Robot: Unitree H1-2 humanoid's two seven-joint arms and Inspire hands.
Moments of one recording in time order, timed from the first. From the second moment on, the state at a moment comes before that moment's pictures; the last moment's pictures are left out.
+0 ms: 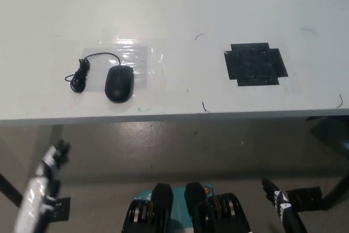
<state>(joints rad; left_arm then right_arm) 0.12 0.17 0.16 -0.26 0.11 -0.29 -0.09 0.10 -0.10 0.10 0.30 -0.10 -0.40 0.08</state>
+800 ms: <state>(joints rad) -0.77 0.72 -0.12 0.14 0.10 0.12 -0.40 0.10 -0.10 0.10 0.32 -0.10 -0.40 0.08</state>
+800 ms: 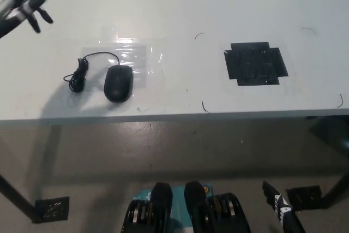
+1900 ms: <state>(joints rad) -1.26 0.57 -0.57 0.82 0.32 0.21 -0.83 0.10 -0.10 0.08 0.31 -0.10 -0.40 0.08</state>
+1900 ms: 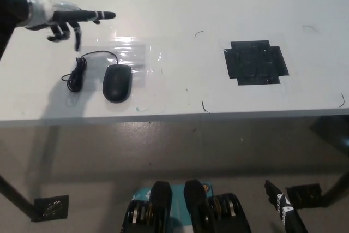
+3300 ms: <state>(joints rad) -1.28 0.46 -0.62 0.97 0.45 0.22 -0.90 0.09 -0.10 0.08 0.29 -0.09 -0.40 0.08</state>
